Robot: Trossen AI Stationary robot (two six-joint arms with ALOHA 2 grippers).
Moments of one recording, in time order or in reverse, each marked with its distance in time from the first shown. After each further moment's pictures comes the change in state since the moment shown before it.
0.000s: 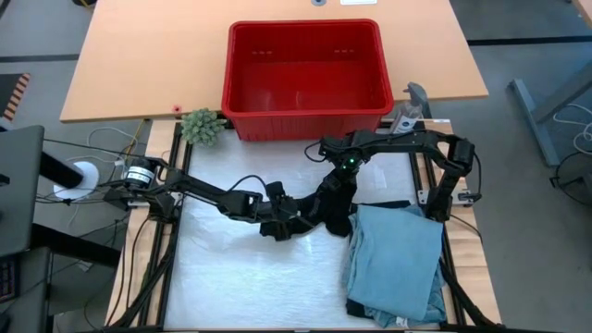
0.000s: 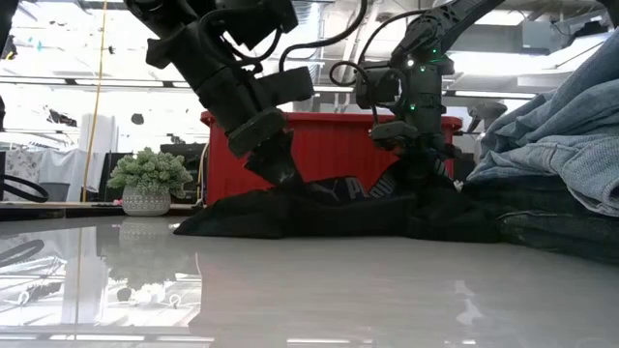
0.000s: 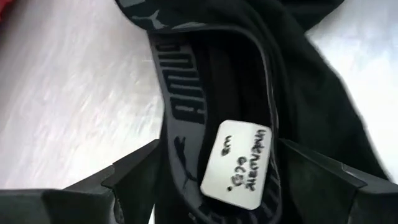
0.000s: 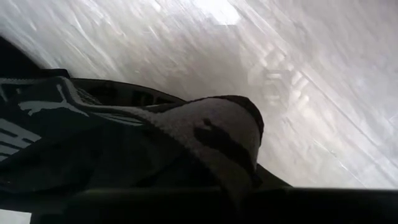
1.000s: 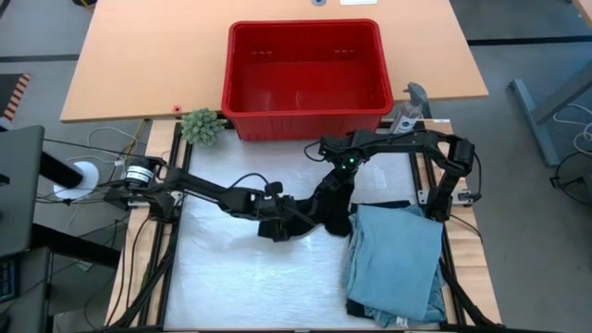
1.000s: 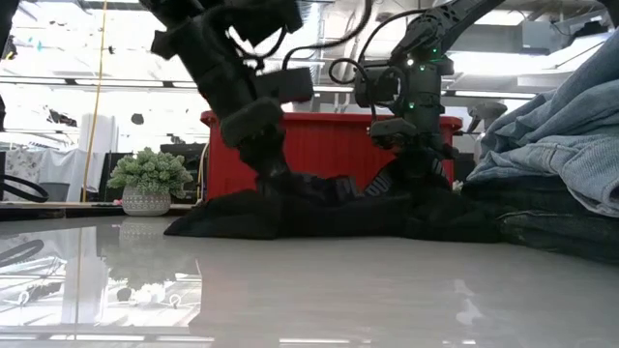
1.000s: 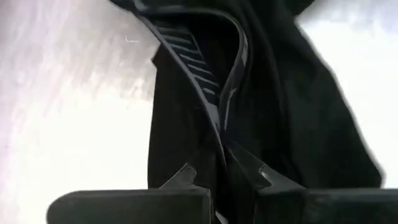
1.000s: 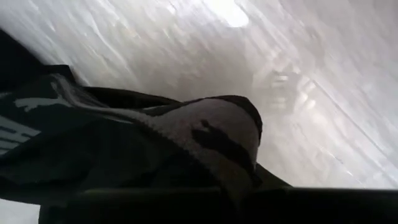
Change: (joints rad) left arm 0.014 -0.003 0.048 -0.128 0.092 -0.040; right arm 0.002 -0.002 0.000 0.018 -0.025 -0.017
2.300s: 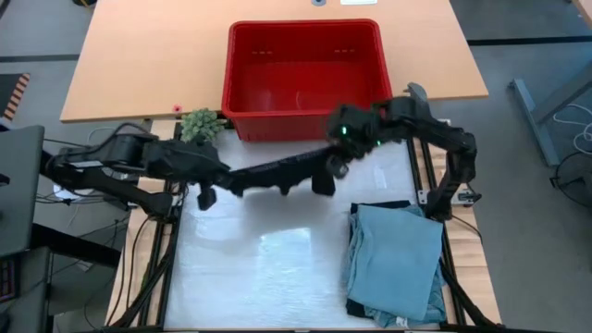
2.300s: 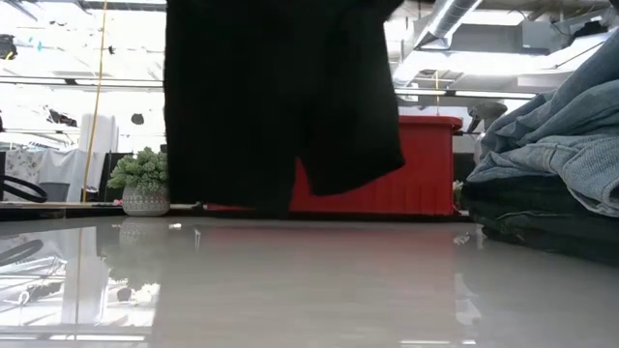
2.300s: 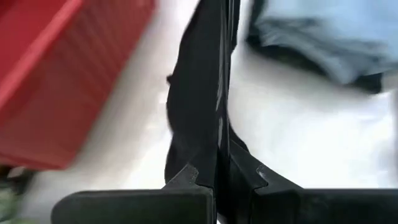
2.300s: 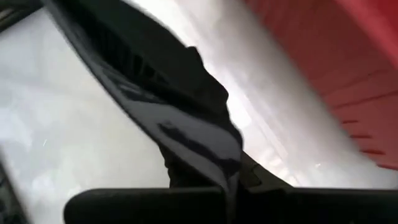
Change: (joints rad) left arm 0.017 -0.690 0.422 -0.938 0.001 -0.147; right arm 0.243 -0.001 1.030 -0.665 0.215 -0.021
